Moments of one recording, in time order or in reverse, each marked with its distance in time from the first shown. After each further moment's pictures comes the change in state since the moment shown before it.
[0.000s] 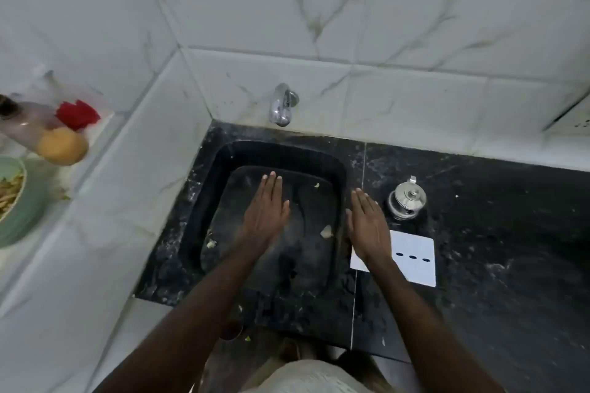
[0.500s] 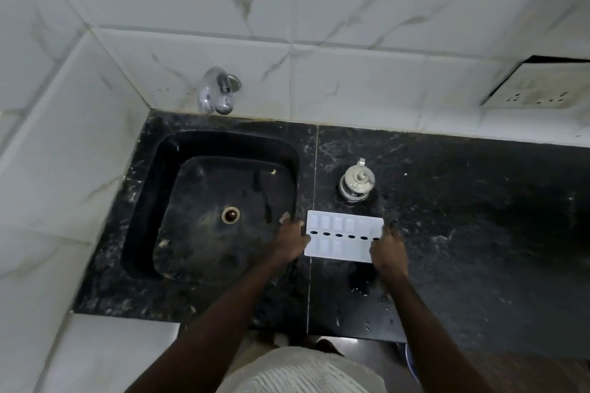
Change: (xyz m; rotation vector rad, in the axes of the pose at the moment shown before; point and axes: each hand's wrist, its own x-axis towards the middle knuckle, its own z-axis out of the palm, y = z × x) left_hand -0.004 0.142 0.086 -0.360 -0.554 -0.129; right_hand -0.071 0.135 -0.016 0.196 -0.231 0.694
